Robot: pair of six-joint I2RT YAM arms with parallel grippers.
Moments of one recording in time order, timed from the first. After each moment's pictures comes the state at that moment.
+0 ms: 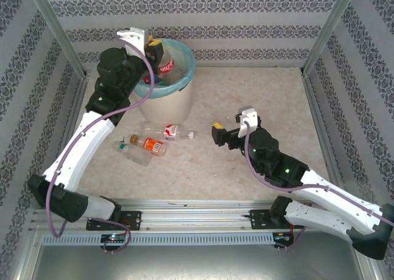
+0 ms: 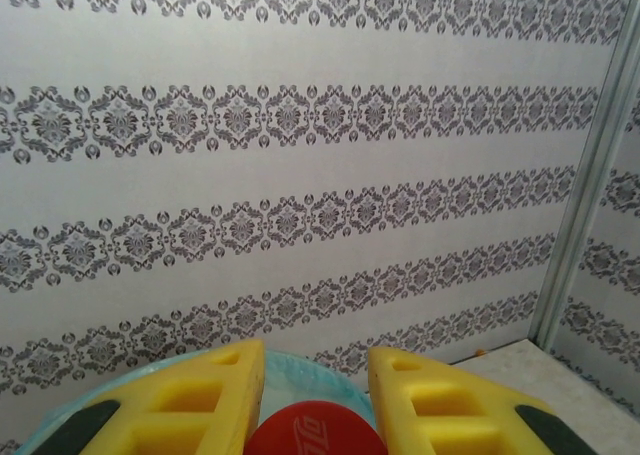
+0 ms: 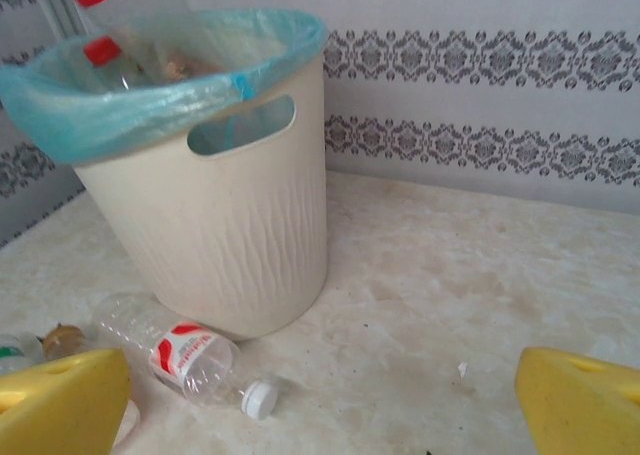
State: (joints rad) left arm -0.37 1.41 1.54 -0.04 -0.01 -0.02; right arm 0.92 0.85 0.79 -0.19 0.50 0.23
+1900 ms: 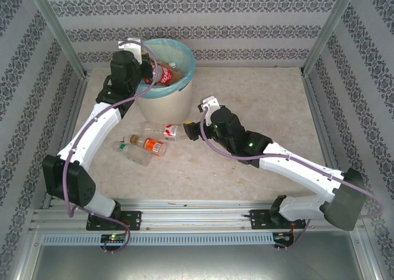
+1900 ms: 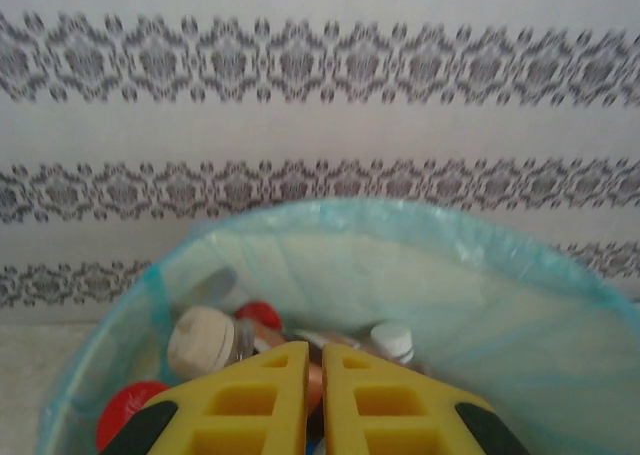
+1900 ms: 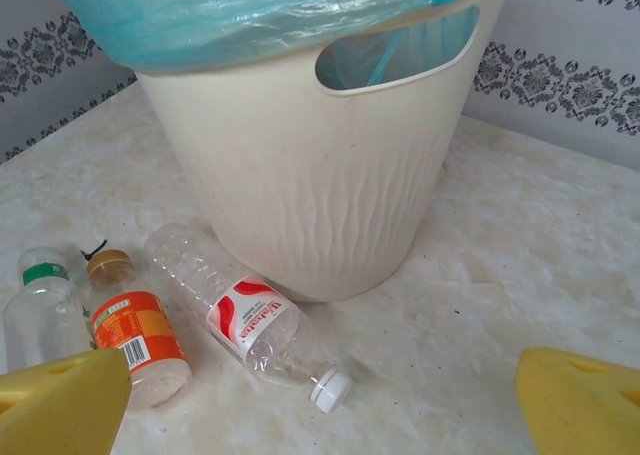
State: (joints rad) left arm -0.25 1.53 1.45 -0.12 -0.19 -0.10; right arm 0.89 1.26 1.04 -0.22 0.29 0.19
